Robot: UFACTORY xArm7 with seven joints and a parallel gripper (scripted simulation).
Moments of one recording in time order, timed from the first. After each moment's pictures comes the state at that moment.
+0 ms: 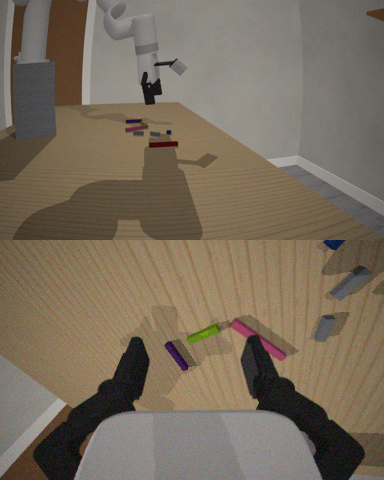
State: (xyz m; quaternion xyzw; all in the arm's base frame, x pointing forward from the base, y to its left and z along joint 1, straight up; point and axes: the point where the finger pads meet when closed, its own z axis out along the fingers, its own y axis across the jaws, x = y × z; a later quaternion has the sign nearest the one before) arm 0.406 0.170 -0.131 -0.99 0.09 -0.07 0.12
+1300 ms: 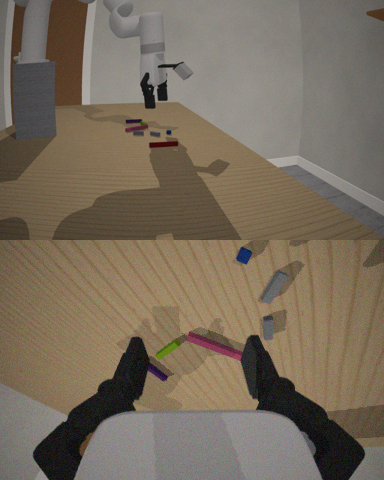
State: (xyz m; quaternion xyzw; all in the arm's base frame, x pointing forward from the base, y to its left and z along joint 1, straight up) arm 0.421 0.108 -0.140 -0.98 0.17 -0.04 0.07
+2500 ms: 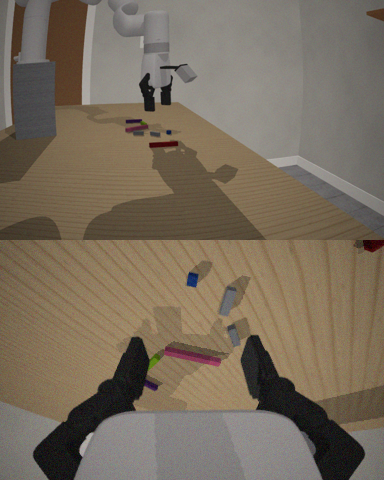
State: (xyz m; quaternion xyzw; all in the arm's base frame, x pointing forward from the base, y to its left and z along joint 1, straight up) arm 0.429 0.063 -0.145 -0.97 0.23 -0.02 0.04
